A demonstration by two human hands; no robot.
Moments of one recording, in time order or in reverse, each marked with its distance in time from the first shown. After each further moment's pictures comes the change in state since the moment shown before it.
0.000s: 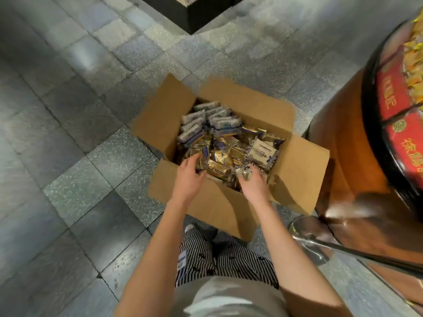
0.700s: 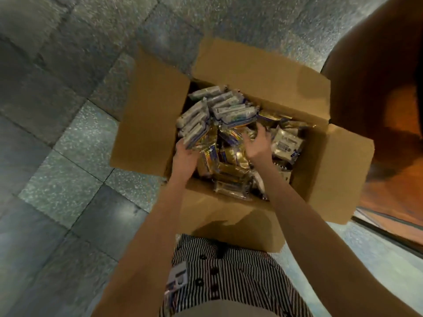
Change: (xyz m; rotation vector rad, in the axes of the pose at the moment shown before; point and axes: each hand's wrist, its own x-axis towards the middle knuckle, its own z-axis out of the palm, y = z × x) left_hand 0.269 -0.060 -0.008 -0.305 -0.256 -0.482; right_hand 0.225 -0.117 0.052 0.116 0.033 0.220
